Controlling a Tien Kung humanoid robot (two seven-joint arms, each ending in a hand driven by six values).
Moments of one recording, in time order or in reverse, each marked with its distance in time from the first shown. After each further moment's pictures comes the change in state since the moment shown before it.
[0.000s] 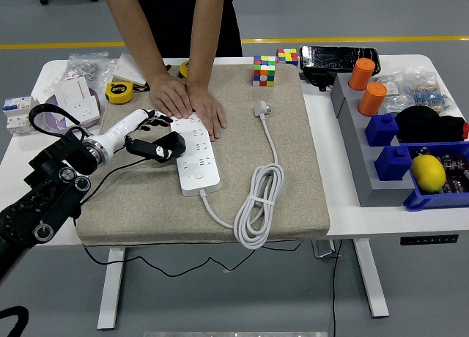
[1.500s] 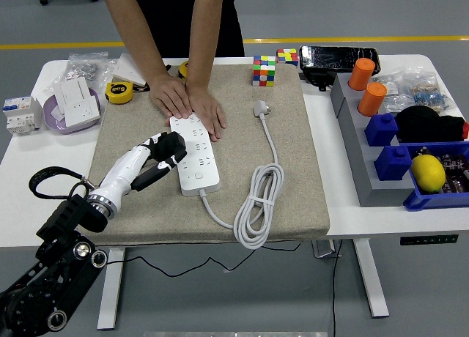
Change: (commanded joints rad) left arm 0.323 -0.081 -0.009 -0.286 0.389 0.144 0.073; right arm -0.011 0.004 -0.007 0.000 -0.001 -0.002 0.001
